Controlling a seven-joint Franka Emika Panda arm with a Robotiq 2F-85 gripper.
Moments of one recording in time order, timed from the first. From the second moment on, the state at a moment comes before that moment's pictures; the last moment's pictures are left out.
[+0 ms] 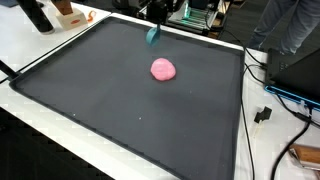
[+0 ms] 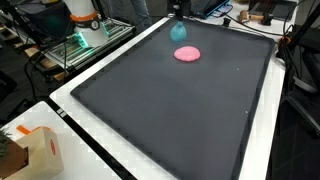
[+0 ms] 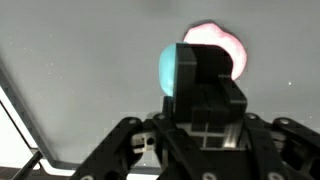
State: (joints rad) arm 0.09 -0.11 0.21 -2.35 -0.29 2.36 0.56
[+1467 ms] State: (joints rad) arm 0.28 0.30 0.24 -1.99 -0.82 1.80 1.37
